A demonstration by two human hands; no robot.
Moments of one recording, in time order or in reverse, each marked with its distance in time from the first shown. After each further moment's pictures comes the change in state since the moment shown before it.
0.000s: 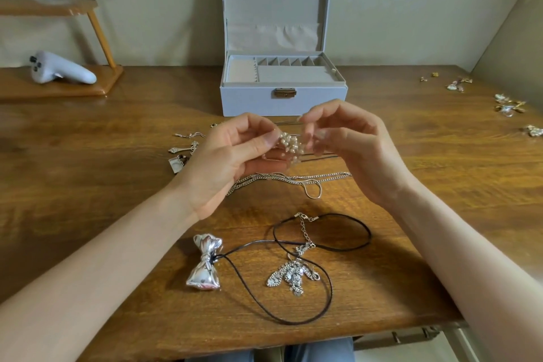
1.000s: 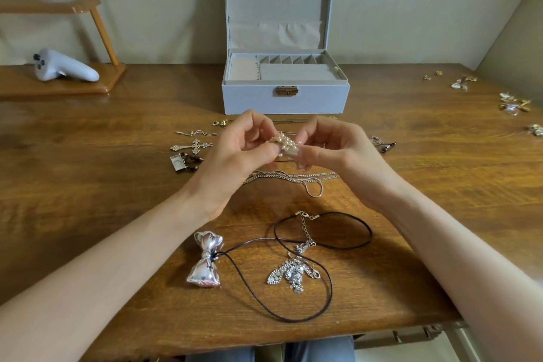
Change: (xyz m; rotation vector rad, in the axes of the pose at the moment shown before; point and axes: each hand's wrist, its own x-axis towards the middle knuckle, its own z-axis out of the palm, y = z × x) left_hand 0.001 -0.013 -0.002 0.238 0.018 0.134; right_hand 0.000 0.009 0.011 -0.176 -0.032 0.093
